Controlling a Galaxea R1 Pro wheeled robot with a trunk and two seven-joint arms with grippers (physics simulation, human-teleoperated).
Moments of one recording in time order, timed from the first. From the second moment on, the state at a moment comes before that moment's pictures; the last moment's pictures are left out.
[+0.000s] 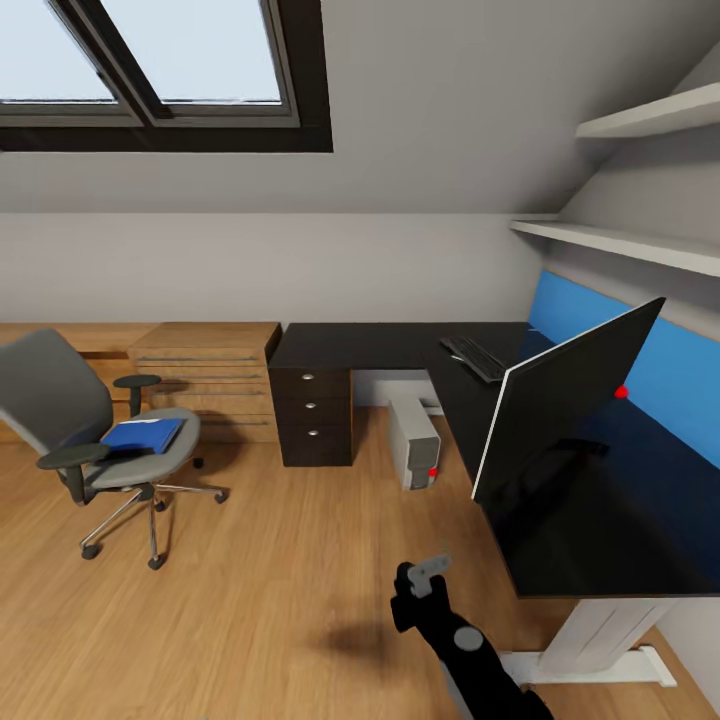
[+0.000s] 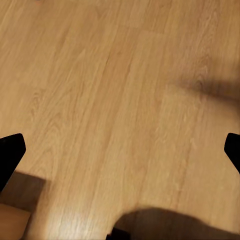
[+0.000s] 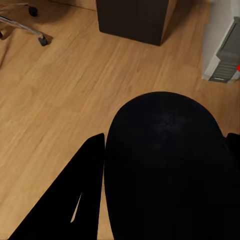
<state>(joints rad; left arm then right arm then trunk) 0.02 0.02 0.02 -0.77 0.19 -0.10 0.16 -0.29 0.08 0.27 -0.97 0.08 0.18 0.08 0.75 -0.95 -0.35</state>
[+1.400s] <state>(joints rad) 0.02 0.02 0.02 -0.77 0.19 -0.10 0.16 -0.29 0.09 0.25 -0.37 0.08 -0.39 -0.02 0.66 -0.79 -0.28</state>
